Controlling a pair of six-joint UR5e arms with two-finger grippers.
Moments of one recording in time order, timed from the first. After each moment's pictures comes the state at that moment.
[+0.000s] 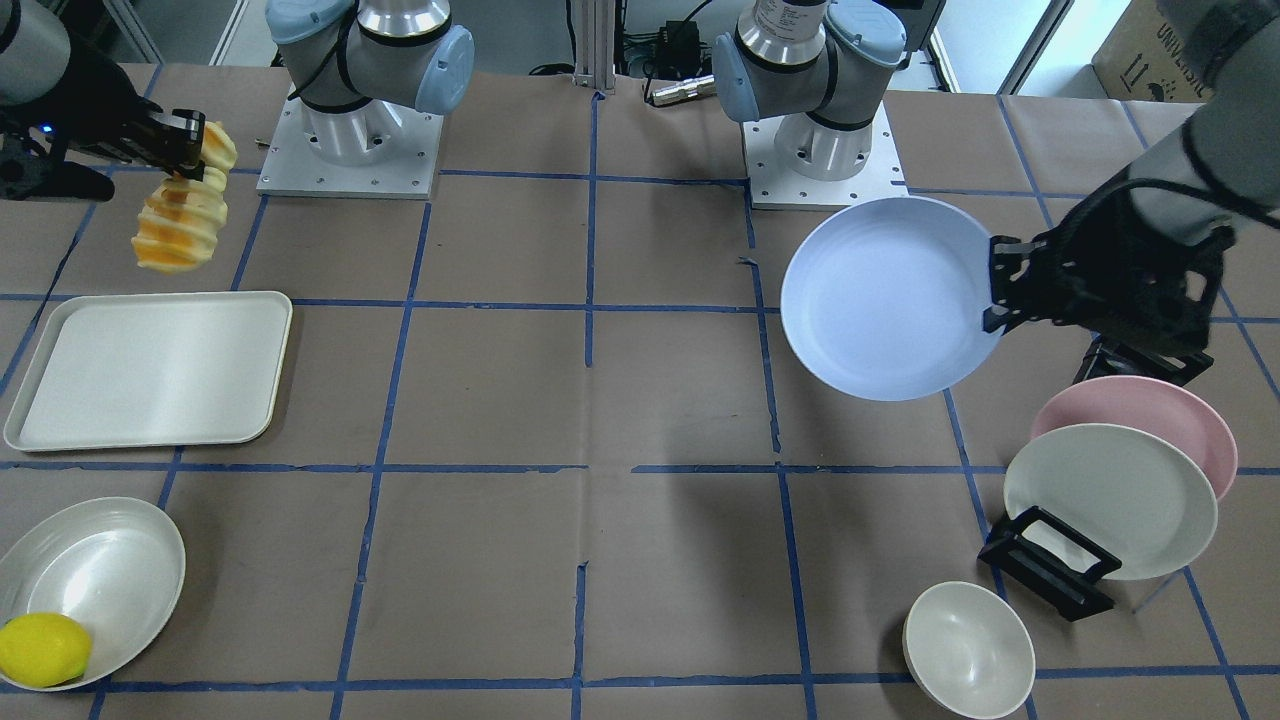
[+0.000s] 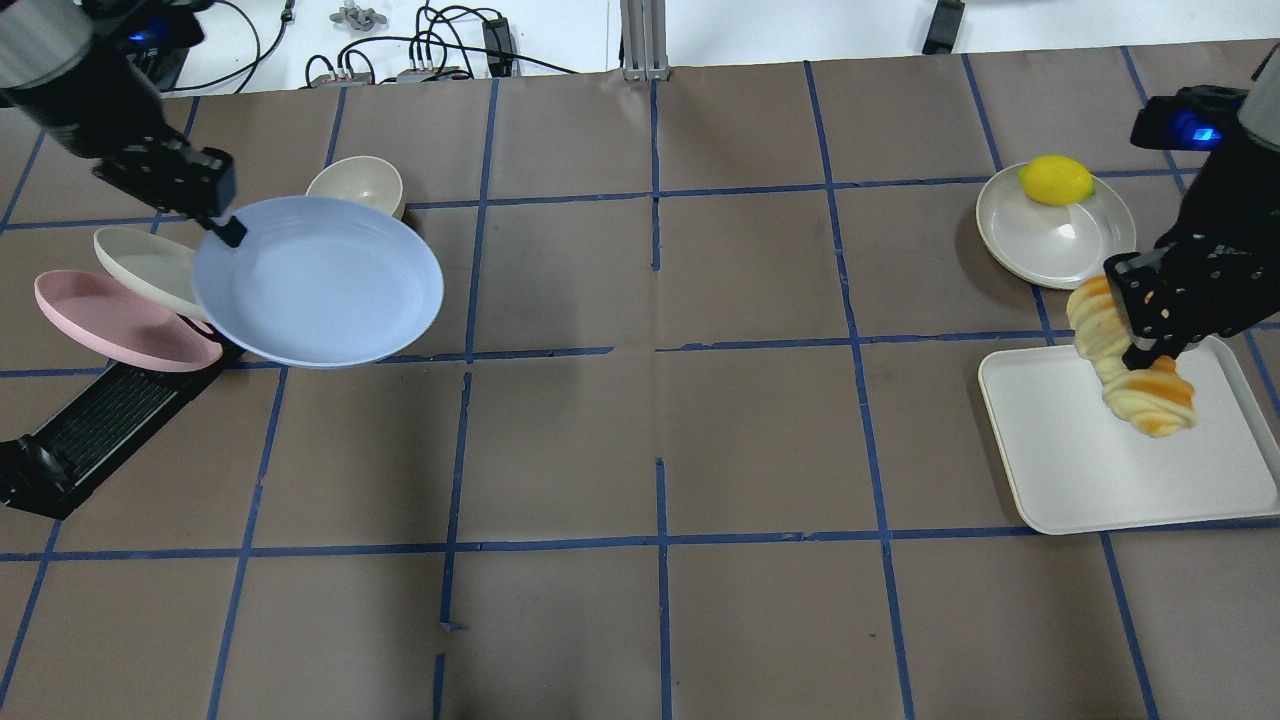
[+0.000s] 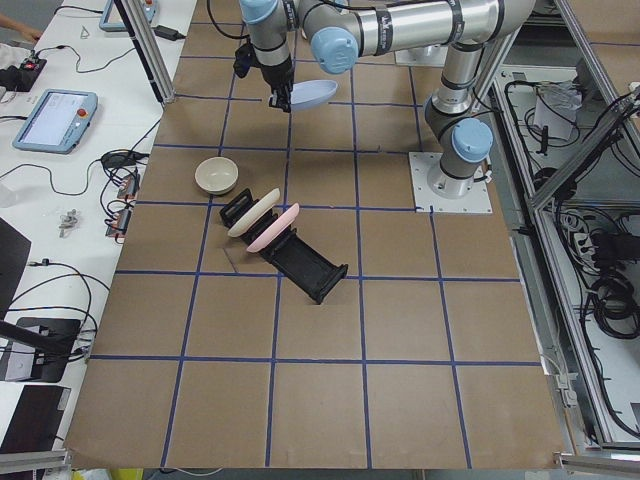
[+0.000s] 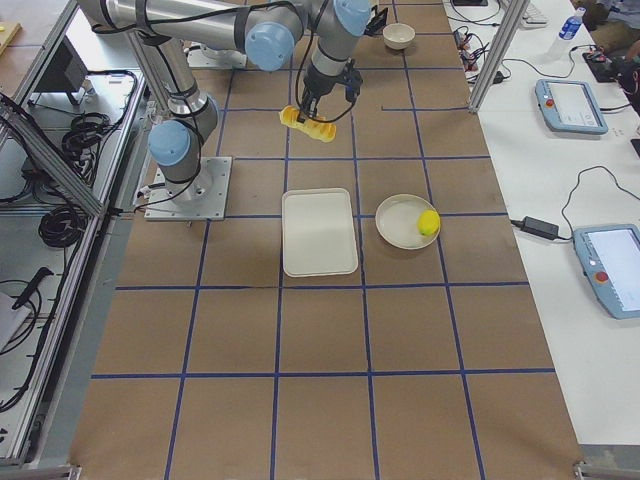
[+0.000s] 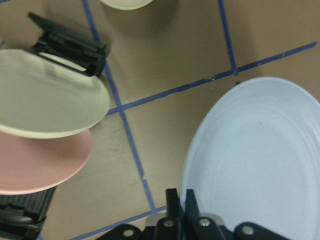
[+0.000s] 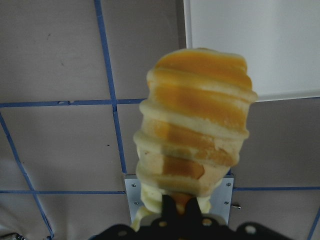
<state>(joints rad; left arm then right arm) -1.35 -1.73 -1.44 -1.71 1.45 0.48 1.30 -1.65 1.62 -1.19 -1.62 -0.24</state>
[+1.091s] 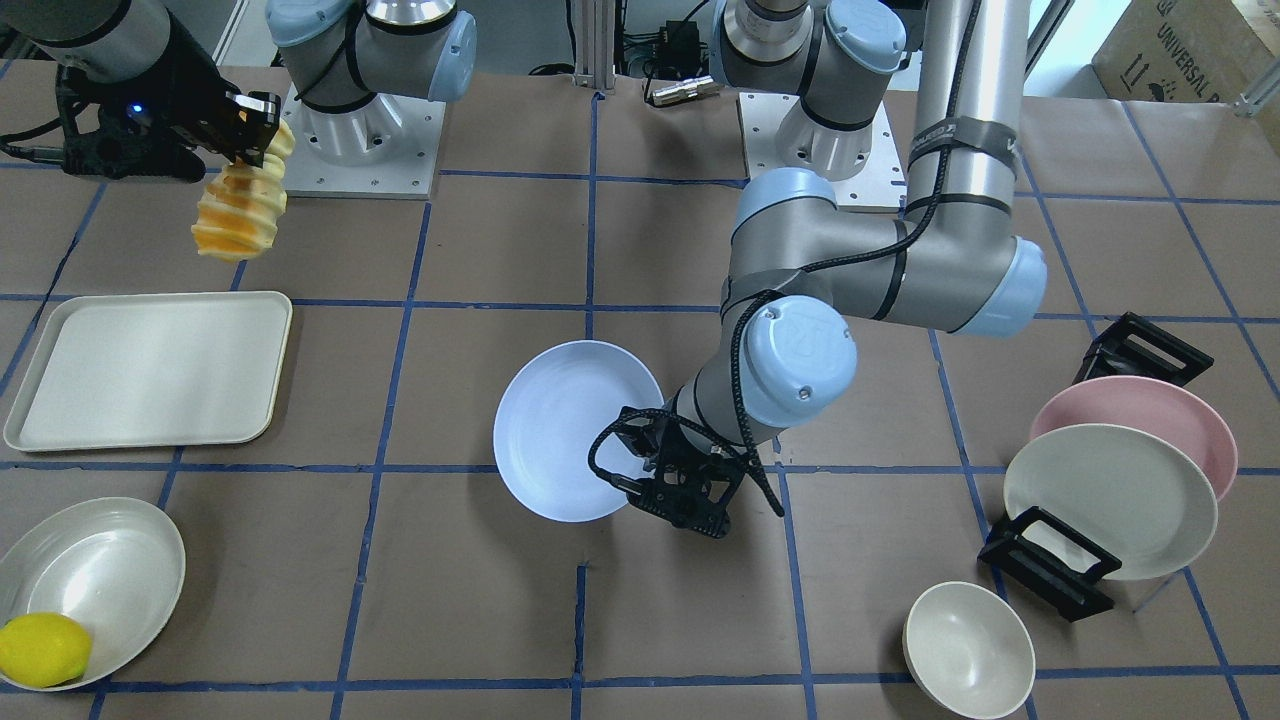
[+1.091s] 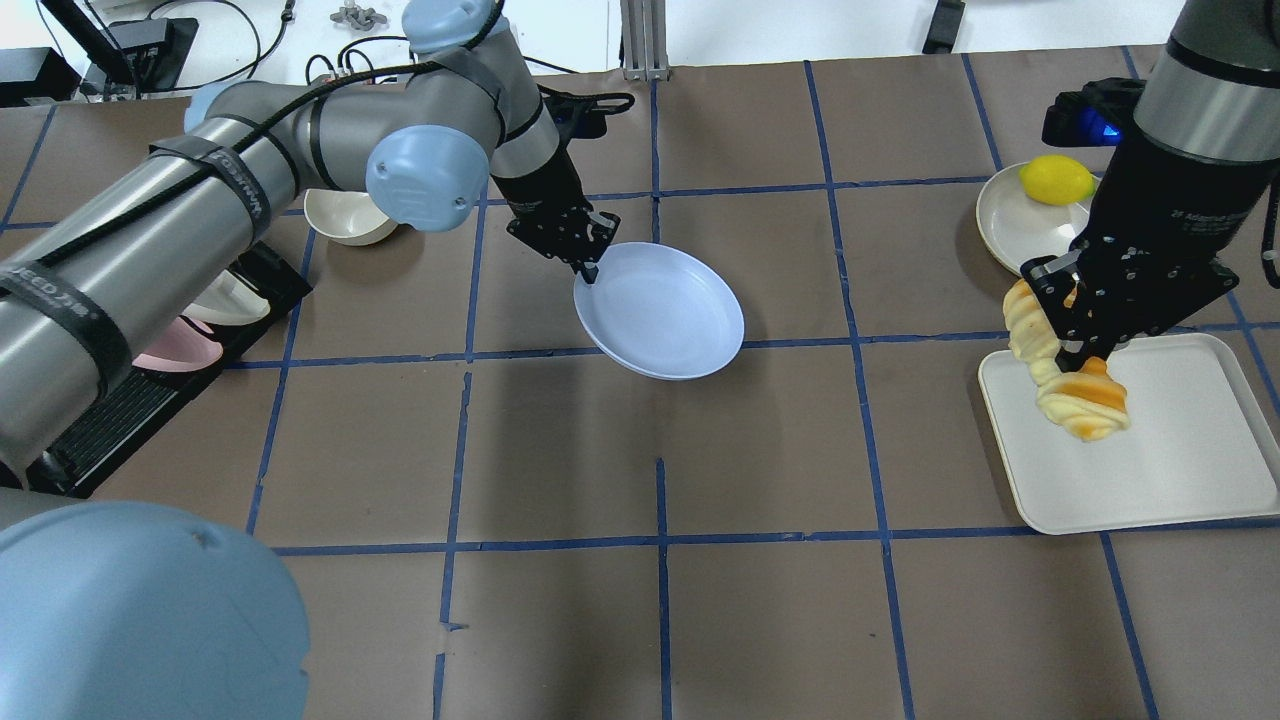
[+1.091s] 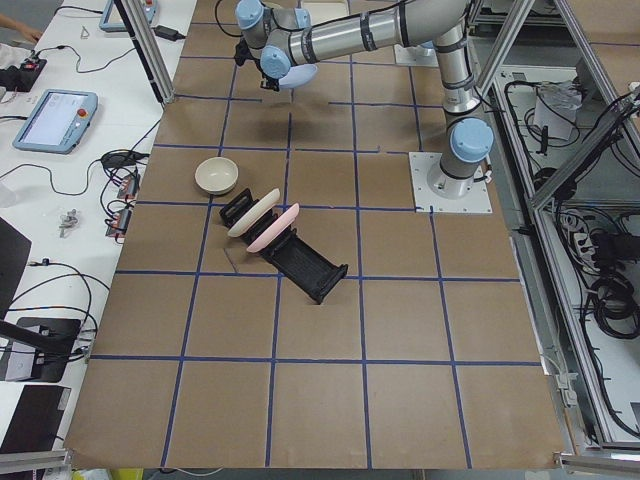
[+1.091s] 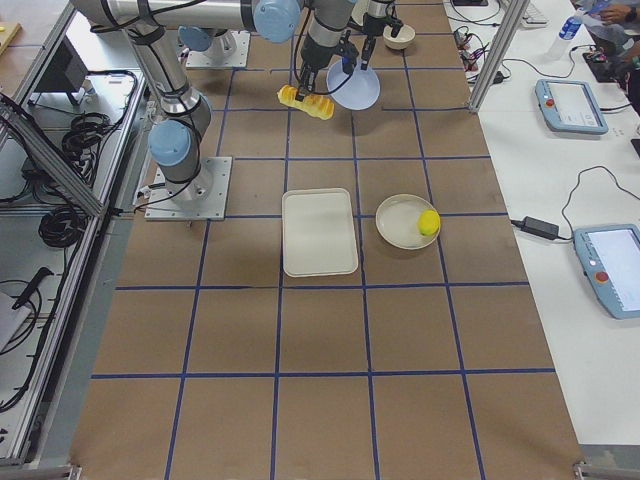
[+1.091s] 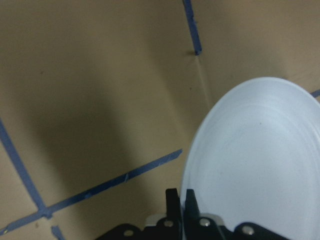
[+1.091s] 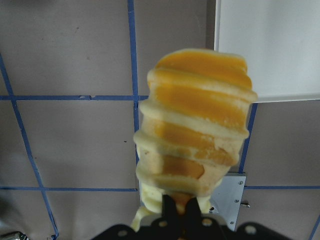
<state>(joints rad) -1.75 -2.08 -1.48 -1.26 1.33 0.15 1.41 -1.66 1.61 -1.19 -1.62 -0.16</state>
